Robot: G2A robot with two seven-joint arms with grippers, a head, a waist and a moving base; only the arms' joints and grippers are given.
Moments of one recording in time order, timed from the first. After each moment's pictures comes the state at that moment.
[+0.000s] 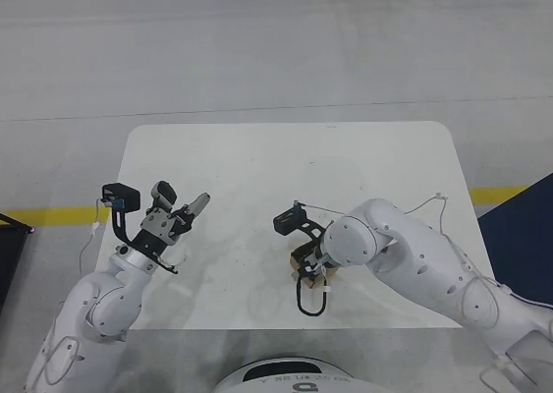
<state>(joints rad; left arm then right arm) 1.81 -1.11 -1.52 -1.98 0.79 -0.29 -0.11 -0.95 -1.04 0.65 -1.87 -0.60 0.34 1.48</state>
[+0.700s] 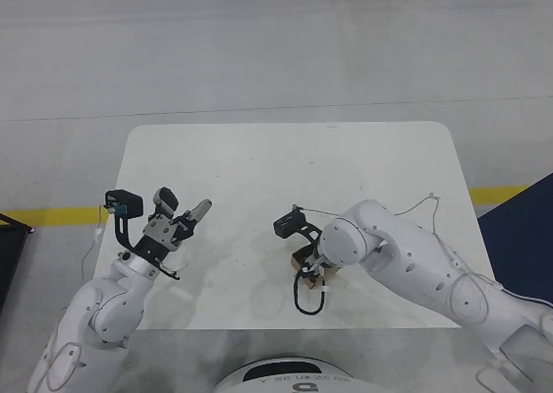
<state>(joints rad) 1.84 -1.11 -1.52 -1.99 0.80 -0.28 -0.11 -0.93 -1.06 0.59 -1.78 -0.62 0.33 1.47</state>
